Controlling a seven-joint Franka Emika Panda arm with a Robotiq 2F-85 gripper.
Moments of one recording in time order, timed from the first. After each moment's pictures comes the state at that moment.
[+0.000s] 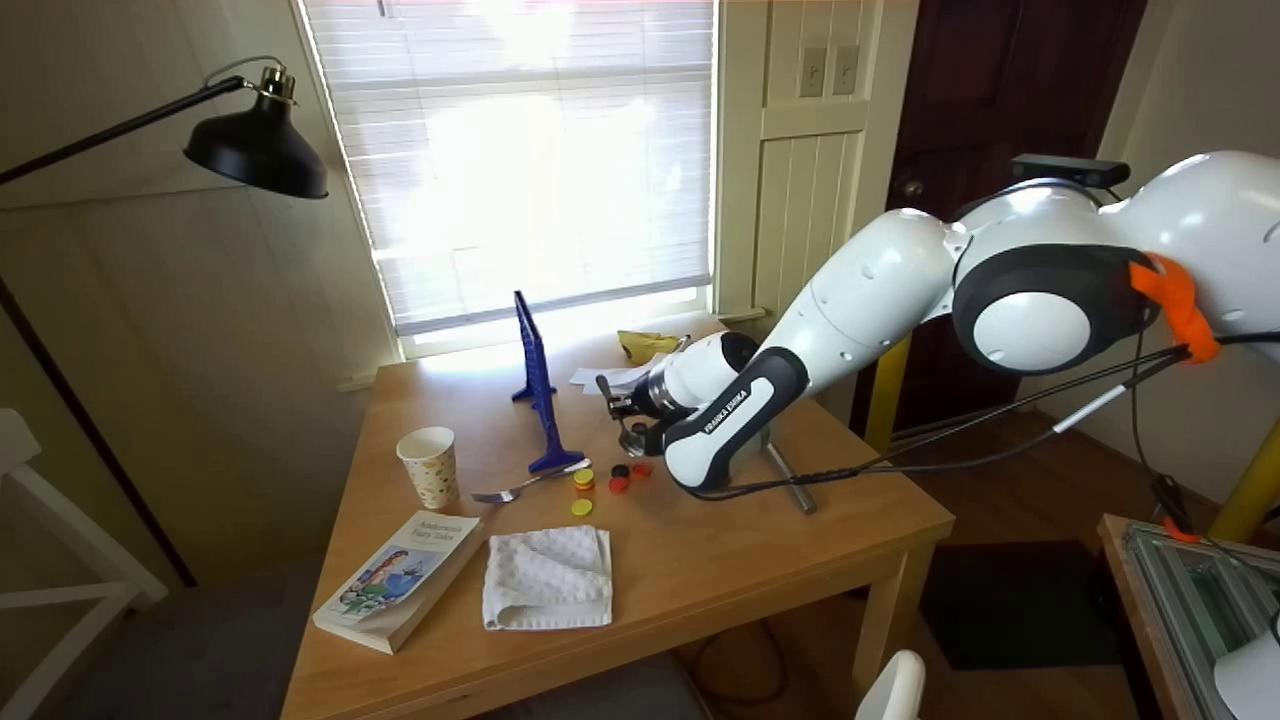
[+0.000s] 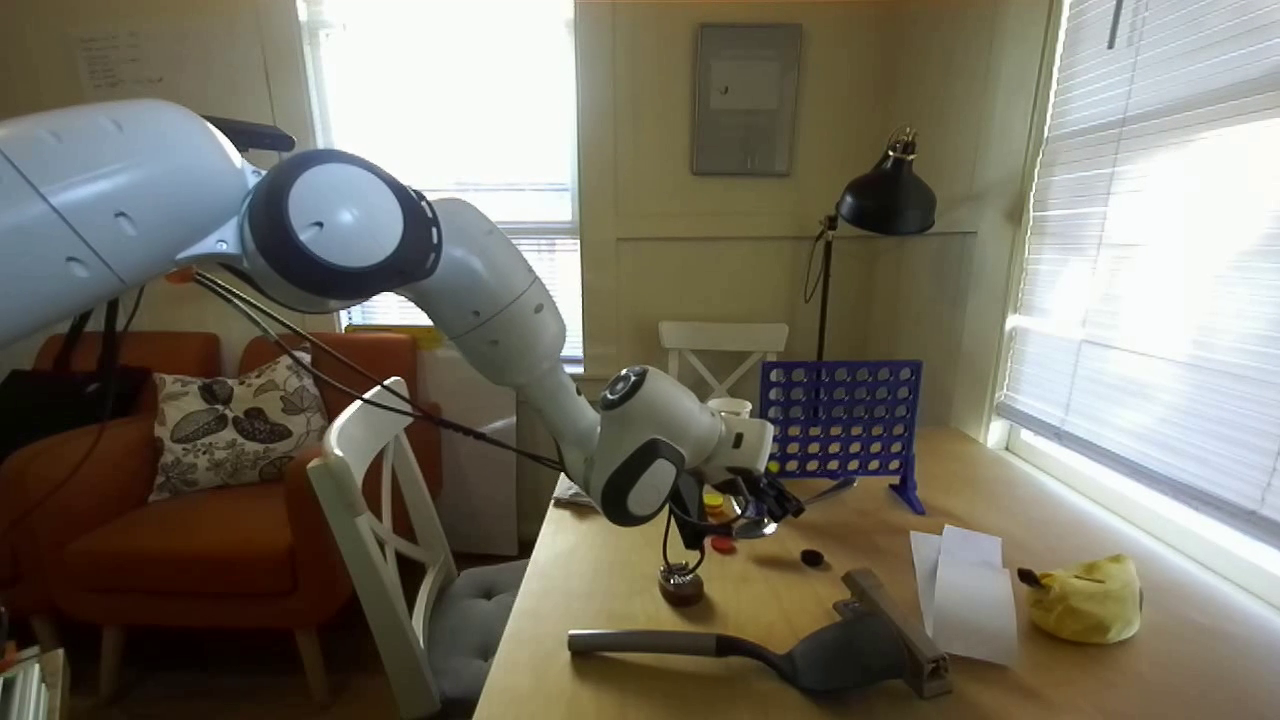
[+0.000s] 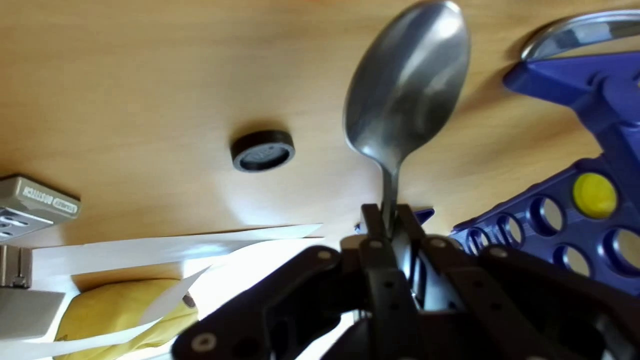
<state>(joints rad) 0.00 1.10 -0.22 -1.47 0.28 3.46 0.37</state>
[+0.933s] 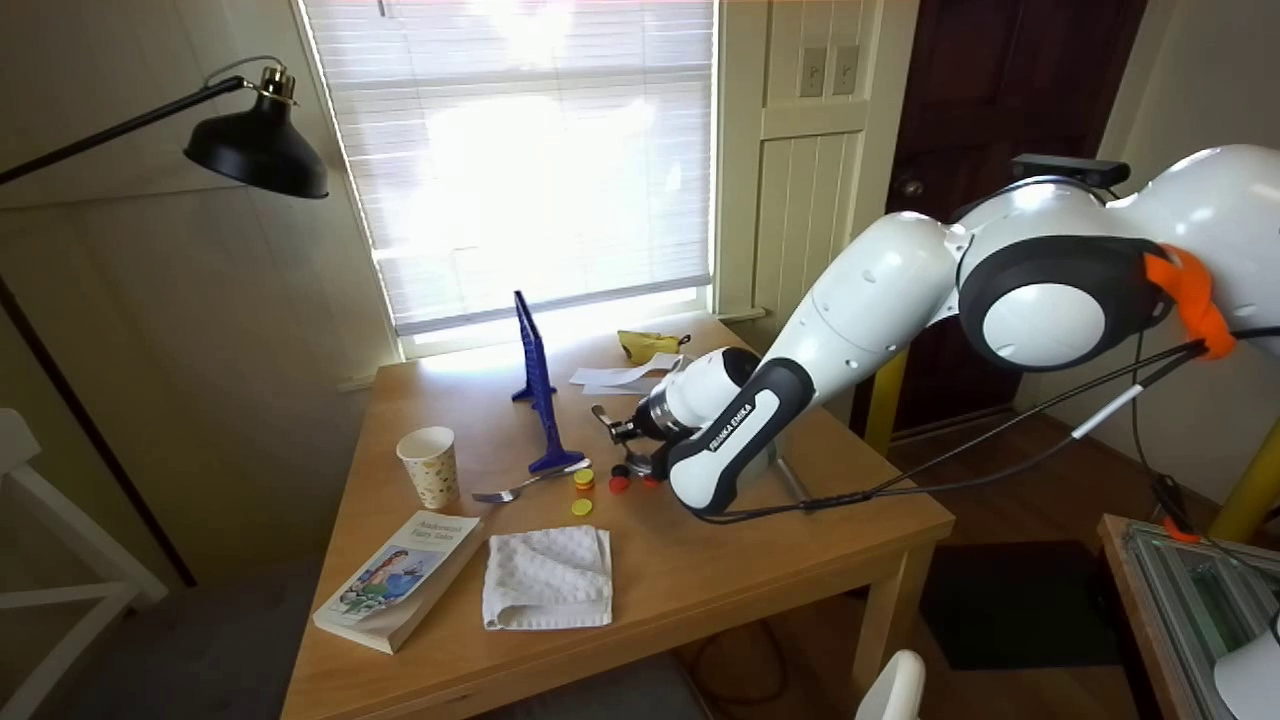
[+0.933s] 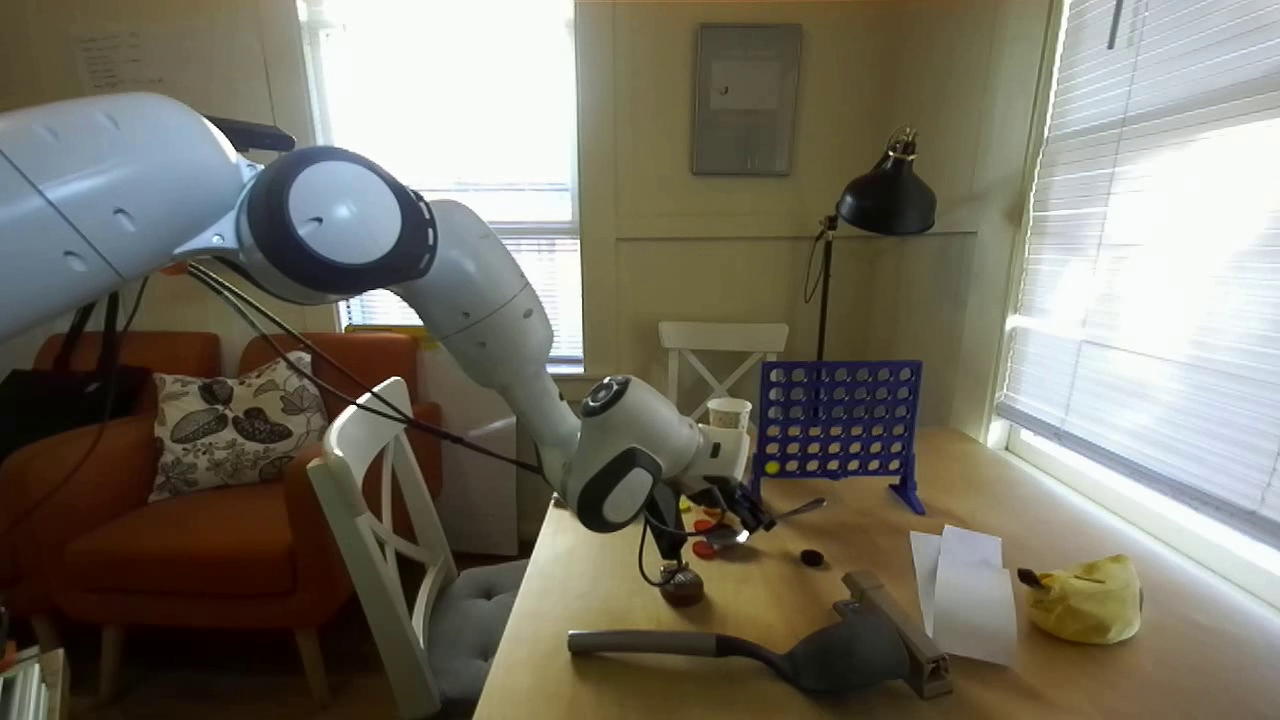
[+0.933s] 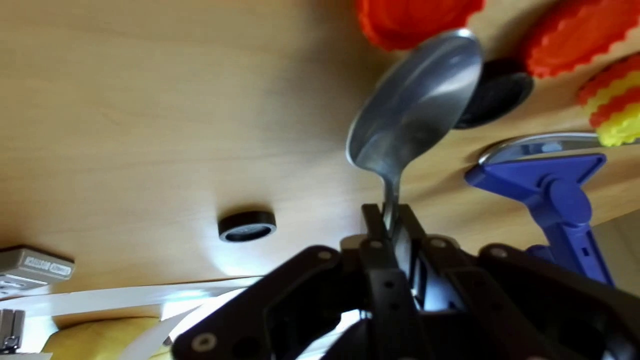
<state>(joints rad) 0.02 1.08 -0.18 -1.55 0.27 3.47 0.30</state>
